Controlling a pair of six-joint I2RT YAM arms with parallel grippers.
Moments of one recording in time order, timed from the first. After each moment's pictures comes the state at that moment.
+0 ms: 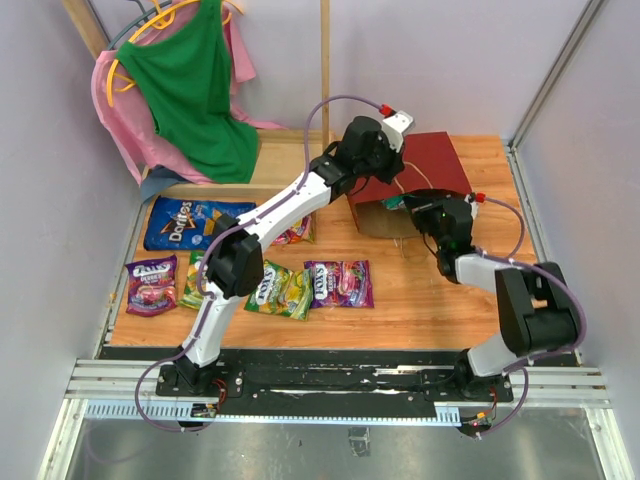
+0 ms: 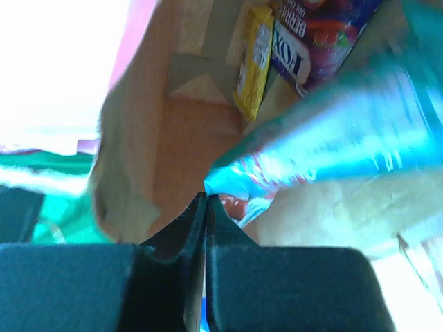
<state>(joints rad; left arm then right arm) -0.75 2.23 2.16 -0.25 0.17 -0.03 0.17 1.58 0.62 0.72 0.02 1.31</state>
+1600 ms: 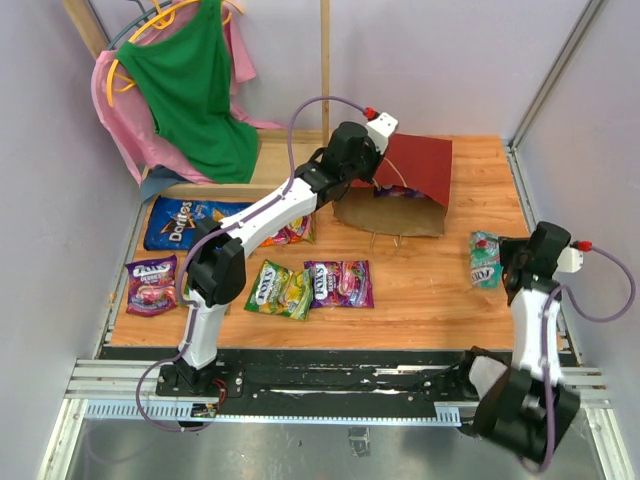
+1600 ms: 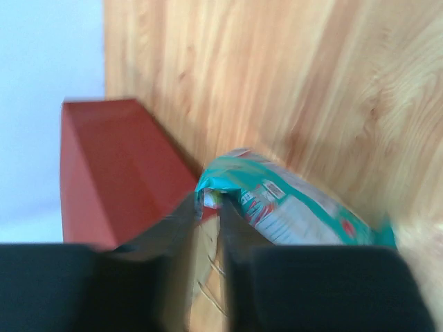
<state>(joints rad) -0.73 2.07 1.90 -0.14 -0.07 0.08 -0.38 0.86 0.61 -0.28 0.02 1.10</state>
